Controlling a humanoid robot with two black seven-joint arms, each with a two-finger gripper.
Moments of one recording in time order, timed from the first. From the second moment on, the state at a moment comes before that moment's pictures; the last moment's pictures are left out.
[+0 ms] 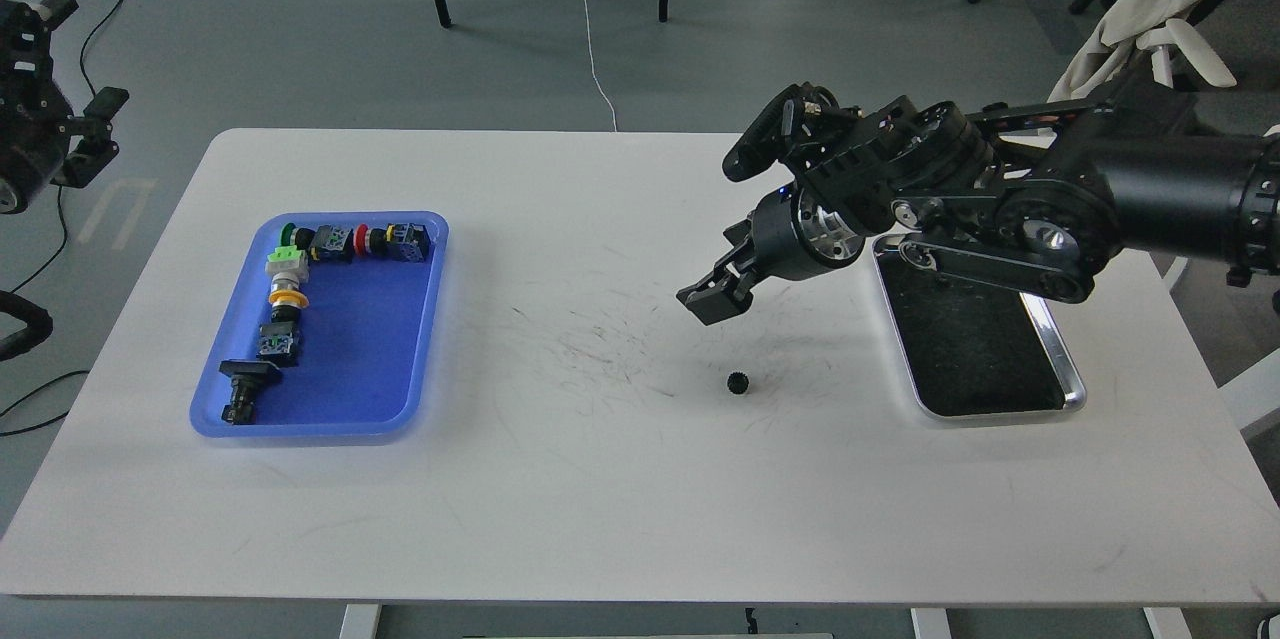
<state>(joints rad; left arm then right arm) -0.87 0.66 -0.35 -0.38 0.13 -0.49 -0.49 1.53 -0.23 -0.49 1.08 -1.41 0.35 0.26</state>
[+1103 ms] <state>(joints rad) -0.84 0.66 -0.35 -0.37 0.09 -0.49 -0.49 1.43 -0.11 -0.66 0.96 -1.46 0.36 0.34</state>
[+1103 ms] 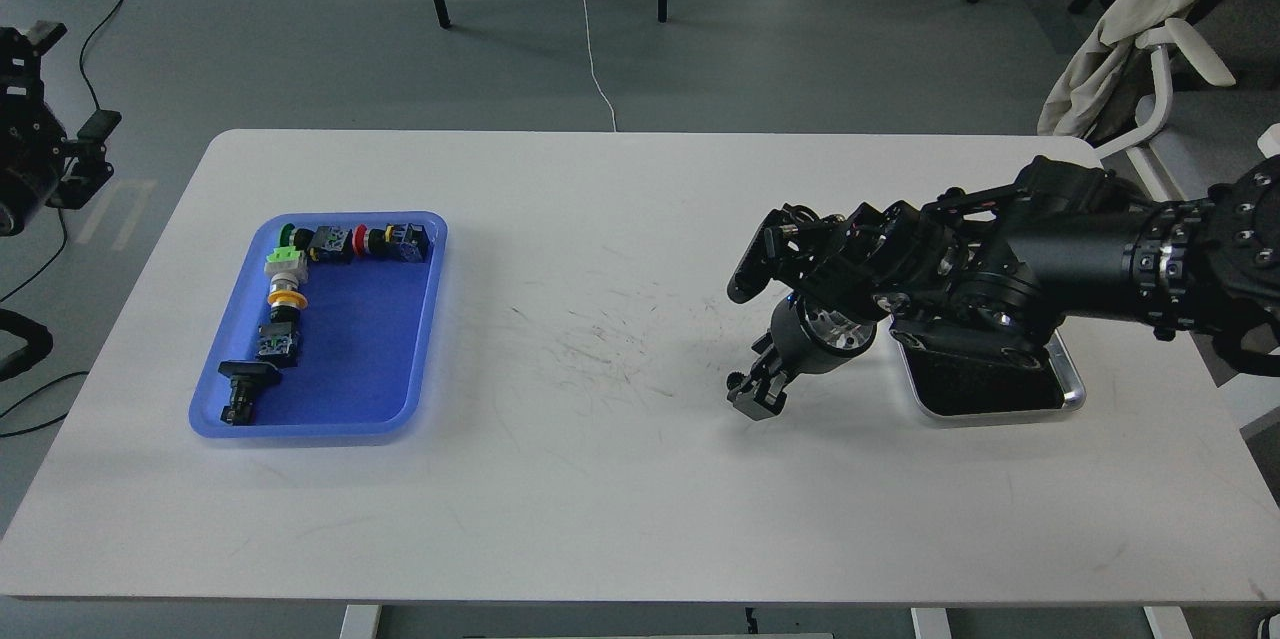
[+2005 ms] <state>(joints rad) -0.84 0.65 -0.35 -0.37 0.09 -0.49 -0.49 1.42 -0.08 -0.67 0.93 -1.47 0.36 0.34</state>
